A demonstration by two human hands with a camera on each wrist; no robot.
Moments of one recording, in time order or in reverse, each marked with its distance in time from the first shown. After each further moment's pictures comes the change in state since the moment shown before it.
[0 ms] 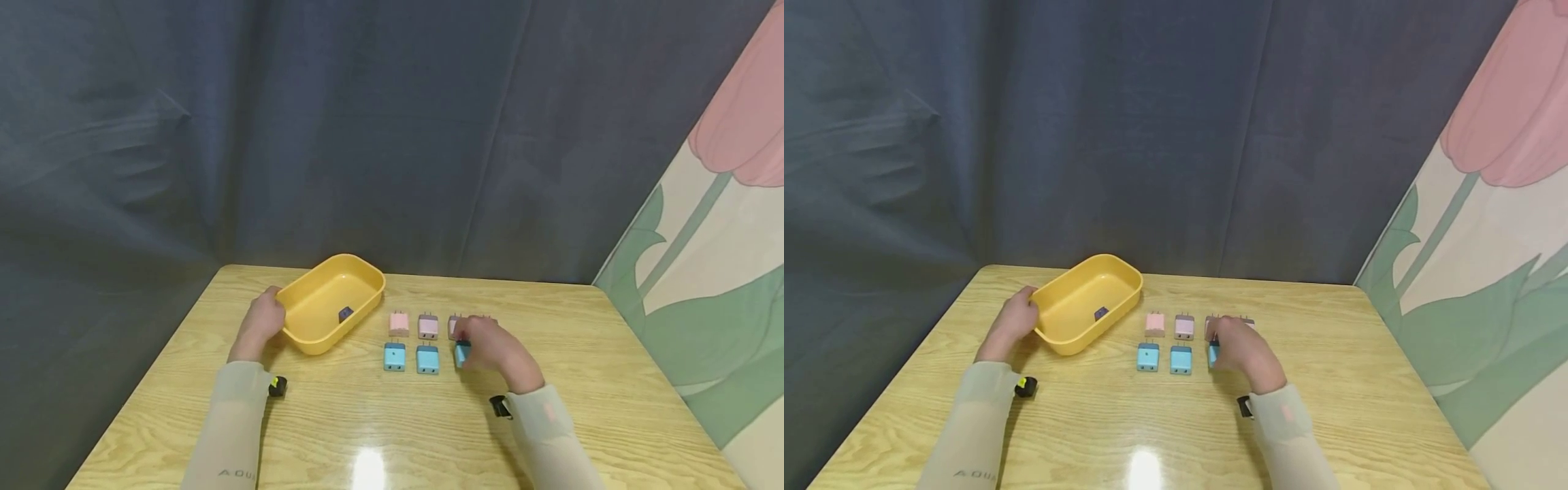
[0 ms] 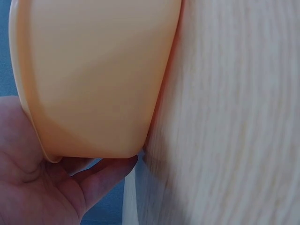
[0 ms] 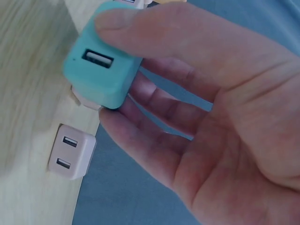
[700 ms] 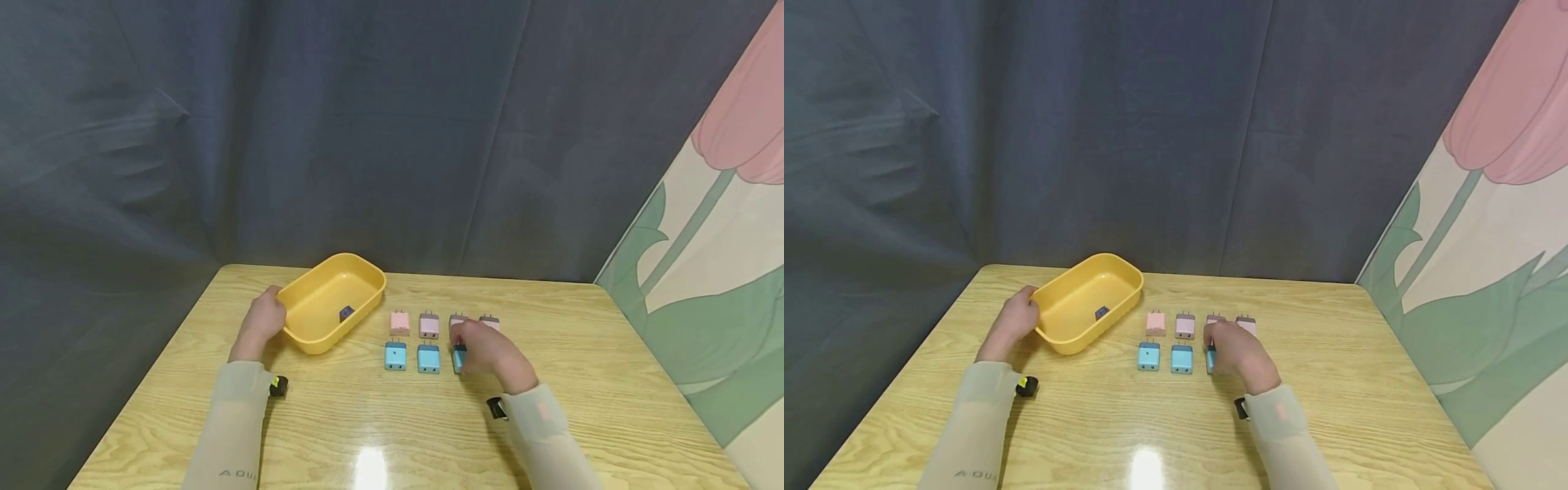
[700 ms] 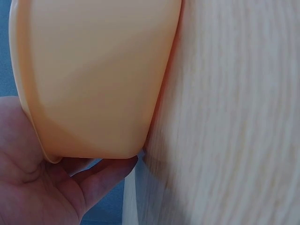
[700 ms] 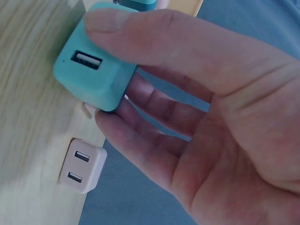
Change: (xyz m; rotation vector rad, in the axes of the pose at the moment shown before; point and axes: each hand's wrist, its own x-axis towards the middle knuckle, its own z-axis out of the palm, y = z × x) left_hand -0.001 0.000 0.002 0.040 0.035 0.014; right_hand 0.004 -0.003 0.011 0.019 -0.055 0.003
